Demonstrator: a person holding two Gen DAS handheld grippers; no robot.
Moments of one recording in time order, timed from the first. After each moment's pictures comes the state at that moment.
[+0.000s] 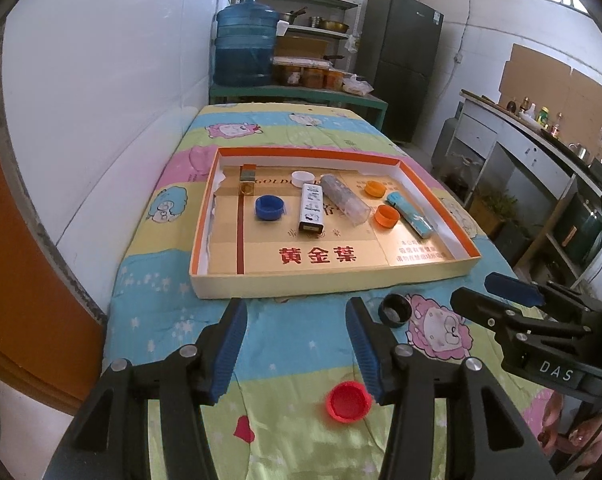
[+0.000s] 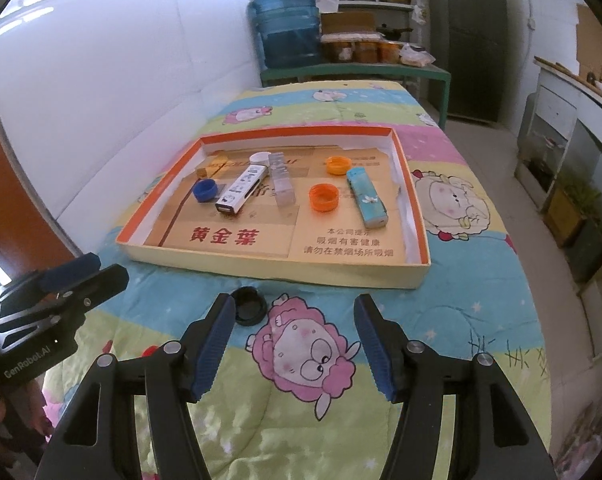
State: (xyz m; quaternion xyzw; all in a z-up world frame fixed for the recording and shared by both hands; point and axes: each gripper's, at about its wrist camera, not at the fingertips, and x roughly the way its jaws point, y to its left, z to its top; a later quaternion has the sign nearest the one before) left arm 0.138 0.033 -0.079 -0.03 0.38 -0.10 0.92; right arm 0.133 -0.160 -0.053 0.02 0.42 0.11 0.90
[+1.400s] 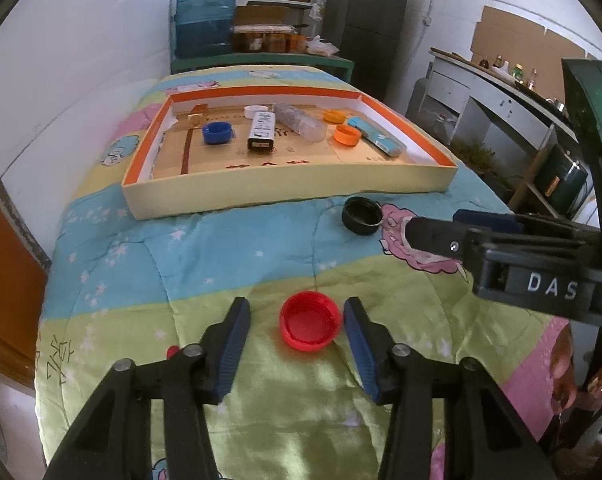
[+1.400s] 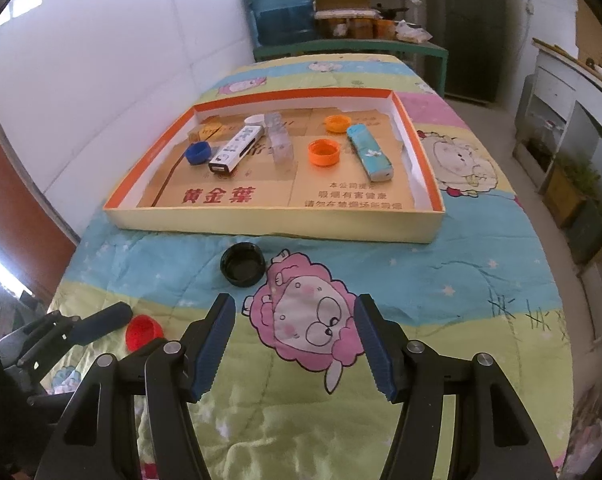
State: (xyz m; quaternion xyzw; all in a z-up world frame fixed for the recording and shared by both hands) left arm 0.113 0.003 -0.134 0.01 0.42 -0.14 0.90; right arm 0.128 -0.155 -0.082 0.02 0.46 0.10 0.88
